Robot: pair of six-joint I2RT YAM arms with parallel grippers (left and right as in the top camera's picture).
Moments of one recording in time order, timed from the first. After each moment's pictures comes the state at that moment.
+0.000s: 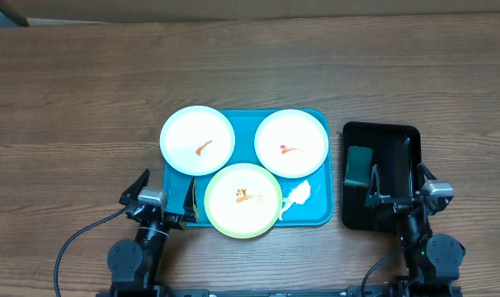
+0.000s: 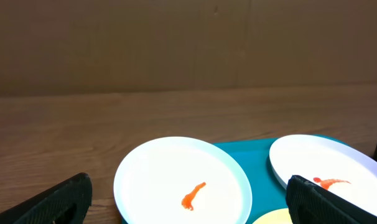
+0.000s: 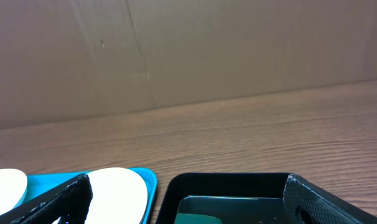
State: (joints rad) left arm 0.01 0.01 0.01 -0.06 0.21 -0.05; right arm -0.01 0.01 0.02 -0.03 -0.10 0.17
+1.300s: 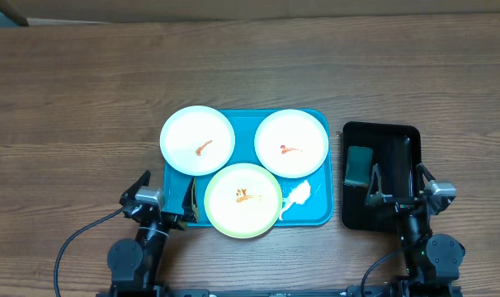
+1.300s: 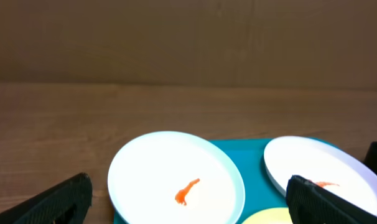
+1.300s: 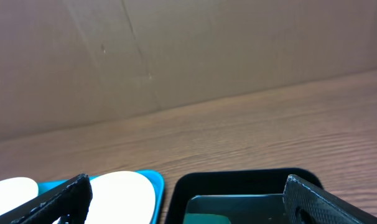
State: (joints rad) left arm 0.01 0.01 0.03 -0.11 0.20 -0.11; right arm -0.01 0.01 0.02 -0.04 -0.10 0.26
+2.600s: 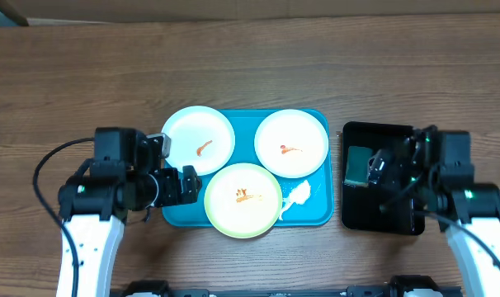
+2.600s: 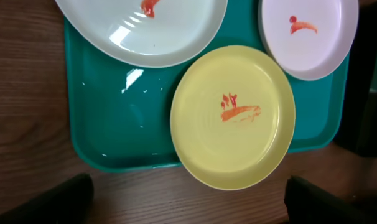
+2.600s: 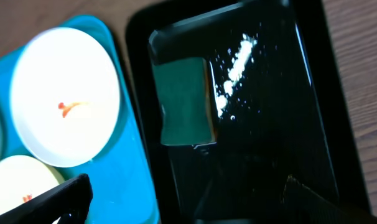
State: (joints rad) left arm 0.01 1.13 1.02 -1.15 0.33 -0.13; right arm -0.01 1.07 0.88 -0.92 -0.13 0.38
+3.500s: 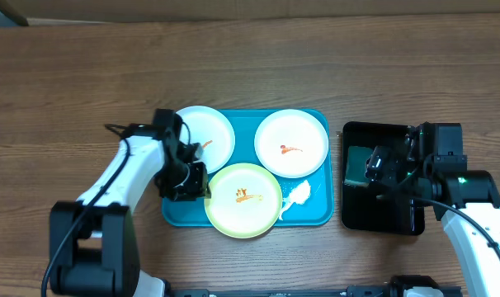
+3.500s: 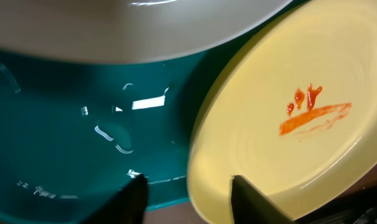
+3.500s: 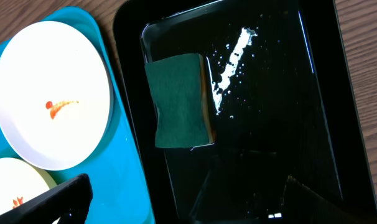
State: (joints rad) left arm -0.11 1.69 1.02 -1.04 0.33 -0.14; right arm -0.01 1.13 0.88 -0.90 -0.13 0.38
